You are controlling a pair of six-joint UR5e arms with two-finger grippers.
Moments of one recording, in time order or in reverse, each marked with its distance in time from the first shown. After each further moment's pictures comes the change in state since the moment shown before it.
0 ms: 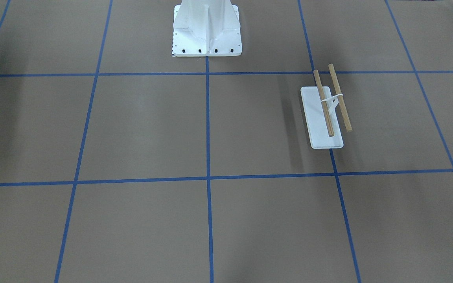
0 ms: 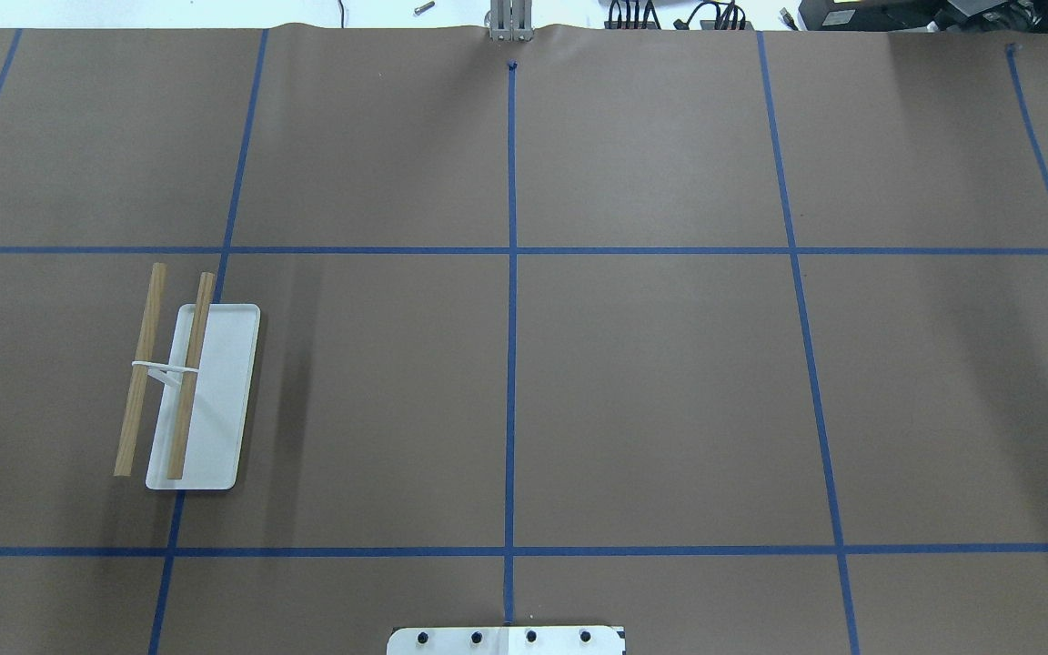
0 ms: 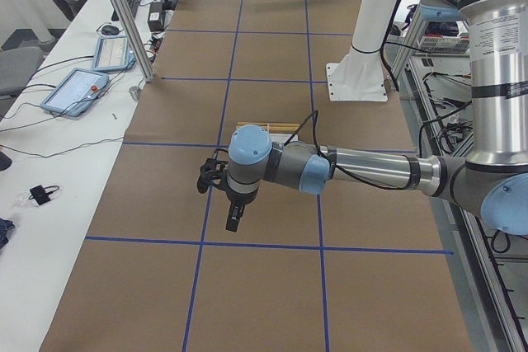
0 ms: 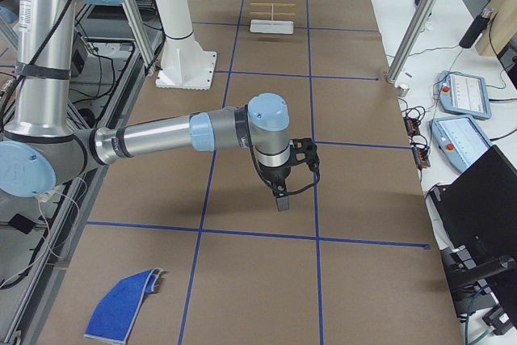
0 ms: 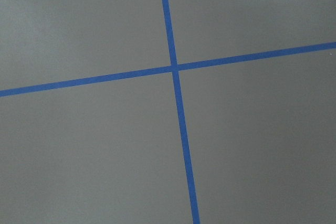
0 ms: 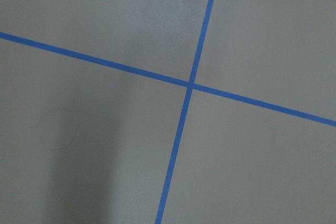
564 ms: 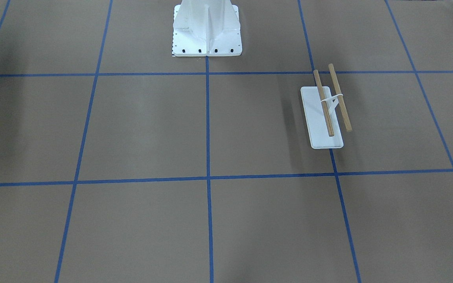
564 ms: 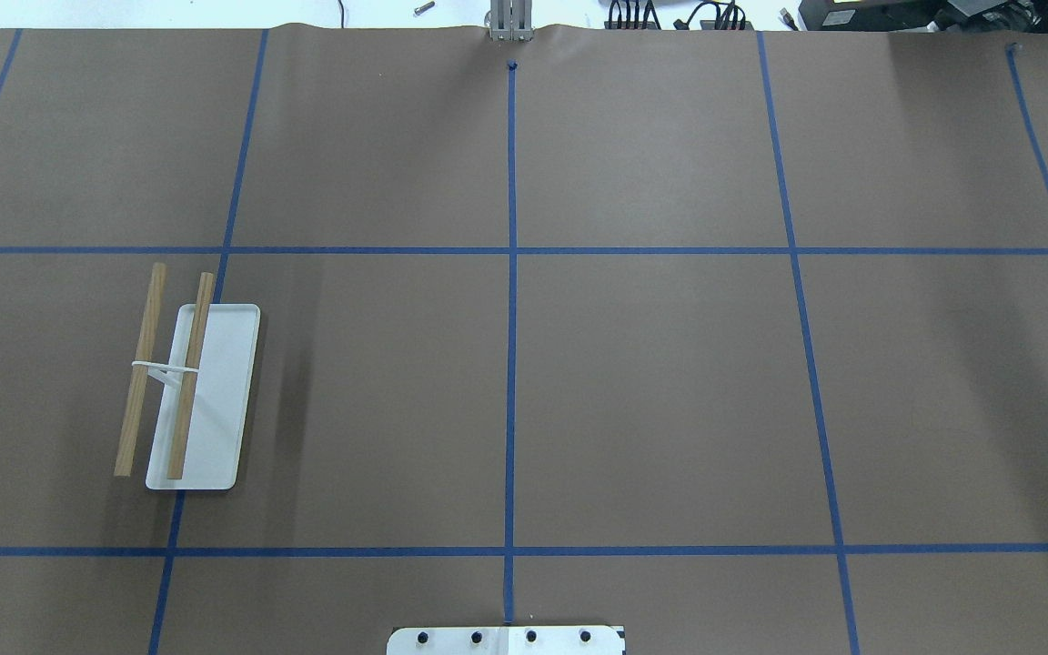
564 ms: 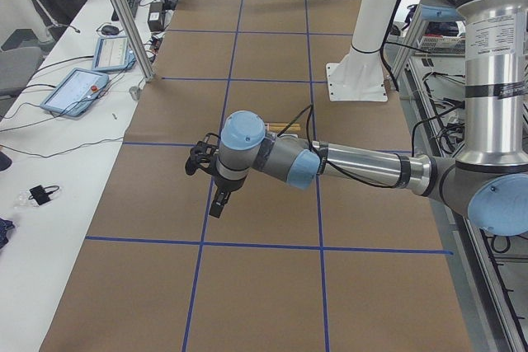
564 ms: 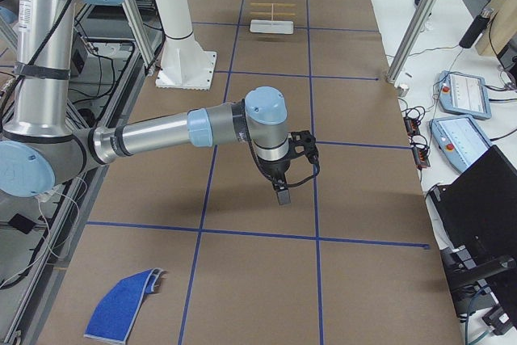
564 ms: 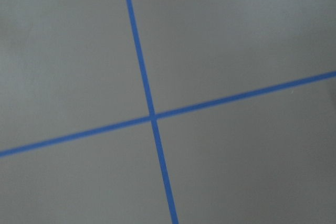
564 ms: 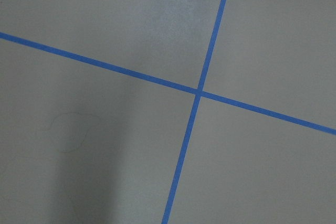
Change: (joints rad) left arm -0.001 -0.066 0.034 -0.175 -0.002 -0.066; right arm 0.000 -0.048 0.023 0.002 0.008 -0.032
